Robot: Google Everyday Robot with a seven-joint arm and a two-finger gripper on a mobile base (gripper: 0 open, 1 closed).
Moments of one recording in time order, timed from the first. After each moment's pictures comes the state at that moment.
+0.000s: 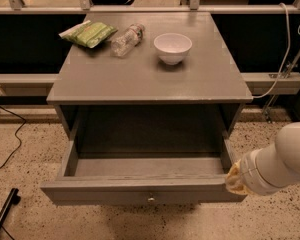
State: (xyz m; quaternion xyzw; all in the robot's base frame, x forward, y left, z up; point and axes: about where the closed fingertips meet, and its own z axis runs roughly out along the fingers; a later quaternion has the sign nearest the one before) arm 0.403 -0.226 0.687 -0.75 0.64 -0.02 0.16
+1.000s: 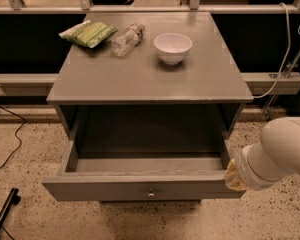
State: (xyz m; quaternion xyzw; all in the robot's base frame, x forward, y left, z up) arm 0.415 -0.228 0.686 -0.75 0.65 -0.05 0.13
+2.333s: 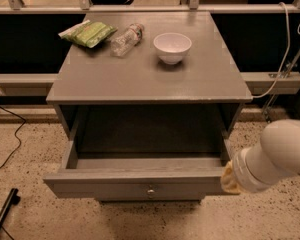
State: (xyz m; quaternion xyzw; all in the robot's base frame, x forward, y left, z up) arm 0.414 -0.219 0.674 -0.75 0.65 -0.02 0.14
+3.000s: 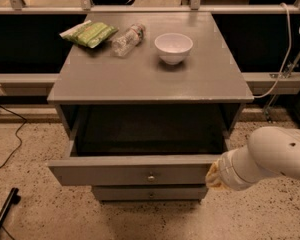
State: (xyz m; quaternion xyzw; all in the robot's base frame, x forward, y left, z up) arm 0.435 -0.190 0.640 -0.75 0.63 0.00 0.19
